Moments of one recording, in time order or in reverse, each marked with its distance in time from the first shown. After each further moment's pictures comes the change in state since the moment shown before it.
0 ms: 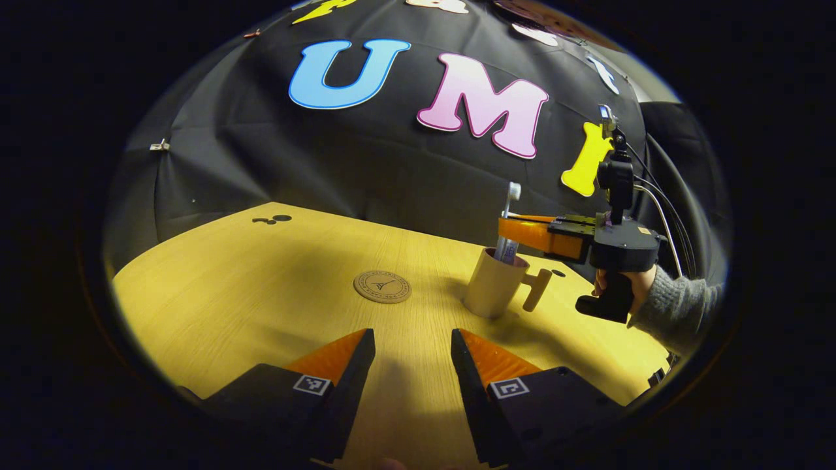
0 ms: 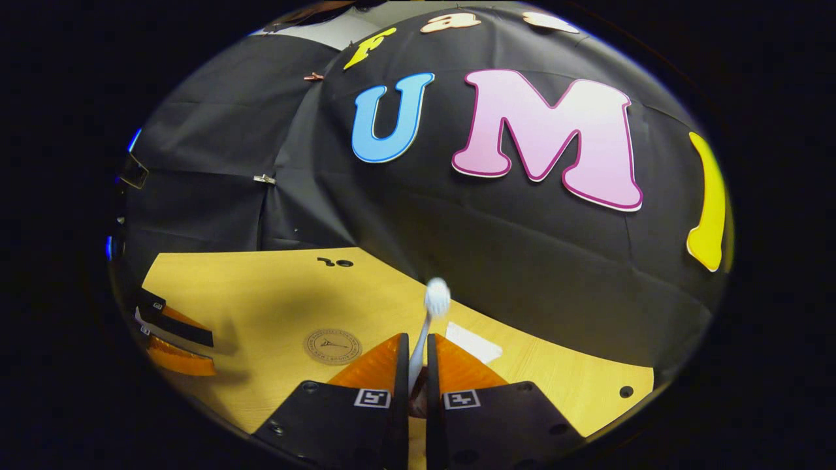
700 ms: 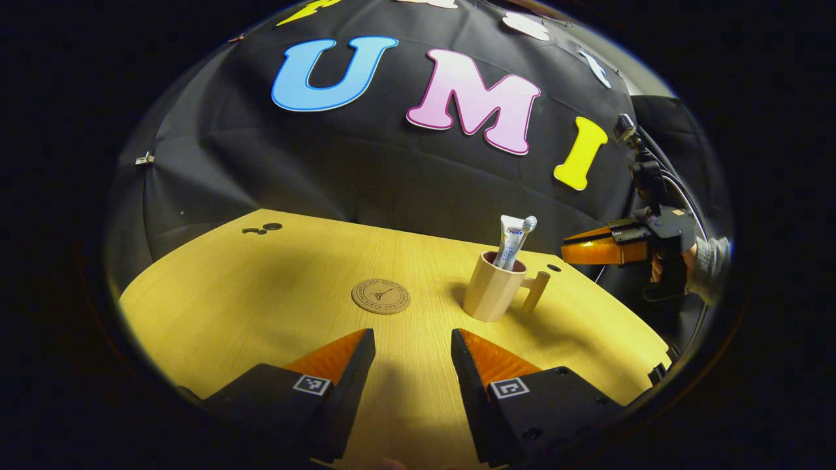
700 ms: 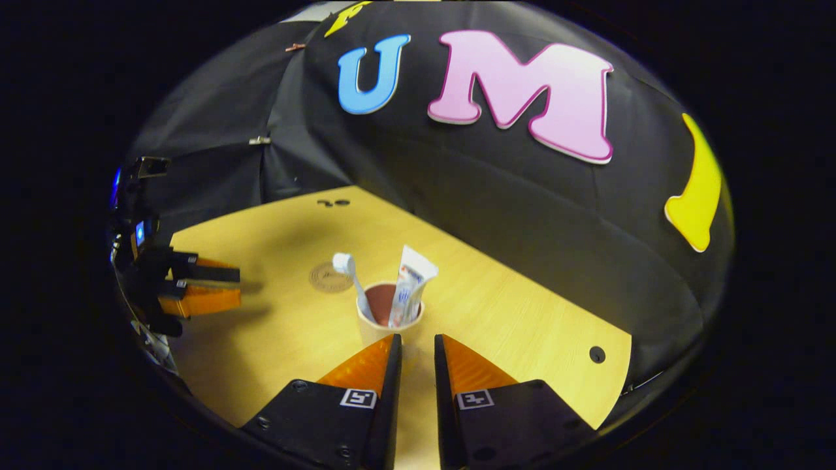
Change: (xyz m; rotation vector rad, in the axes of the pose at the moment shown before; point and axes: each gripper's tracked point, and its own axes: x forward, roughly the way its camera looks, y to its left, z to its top) left arm 0.003 0.007 0.020 0.053 0.039 -0.045; right arm -0.096 -0.035 -0.044 0.040 0.434 0.063
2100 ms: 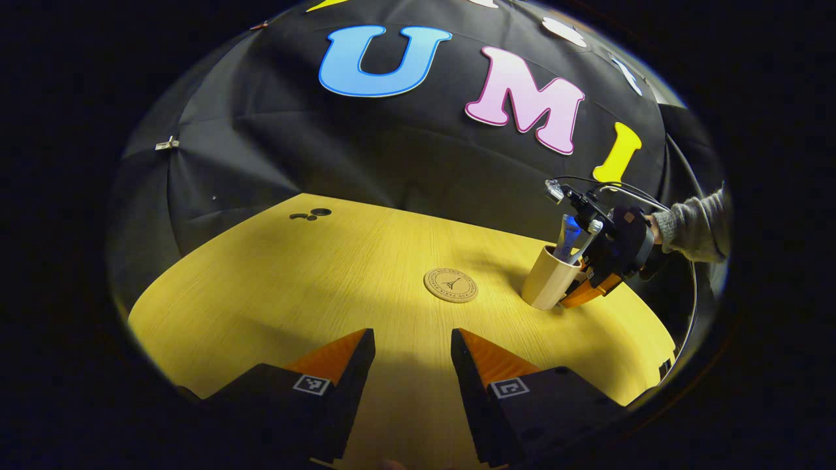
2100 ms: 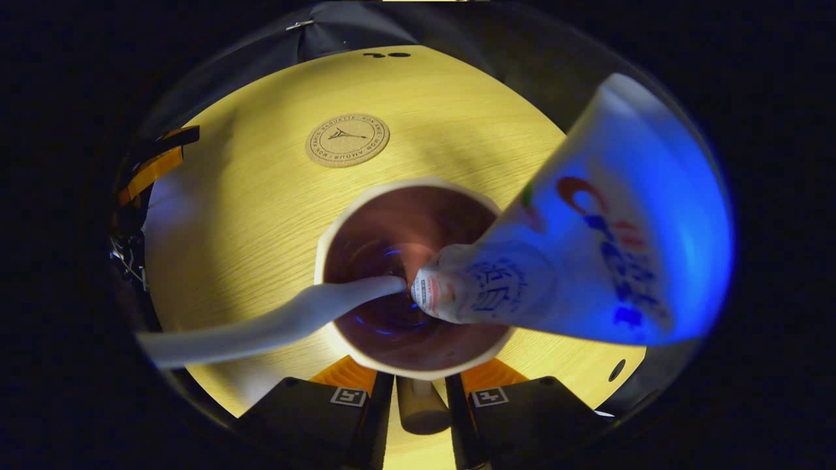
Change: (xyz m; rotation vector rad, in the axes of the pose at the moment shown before) left arm -0.022 0.098 -0.007 -0.061 0.068 0.111; right arm 0.115 0.023 -0.082 -0.244 0.644 0.195
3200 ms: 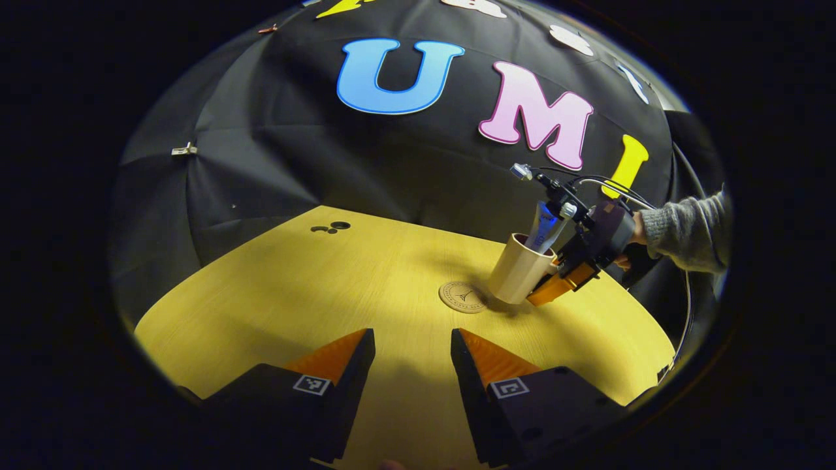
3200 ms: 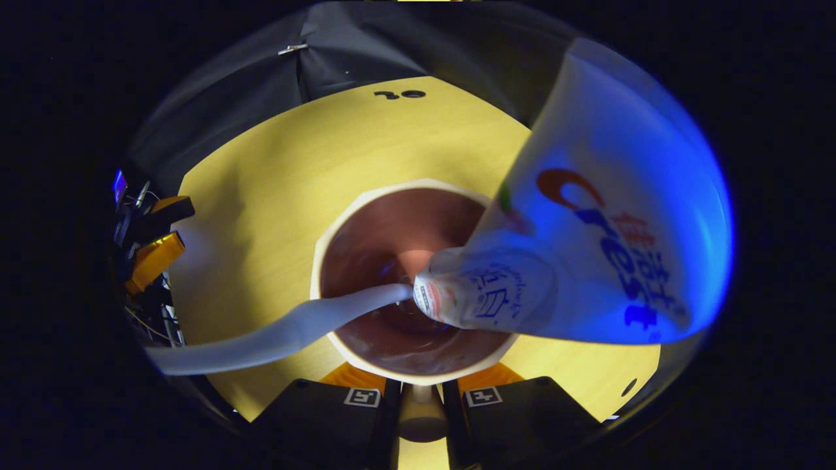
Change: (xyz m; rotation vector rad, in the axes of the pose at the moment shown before) left arm -0.030 0.017 0.019 -0.022 -0.061 0.060; right arm -0.013 0.057 0.130 0.058 -0.166 0.080
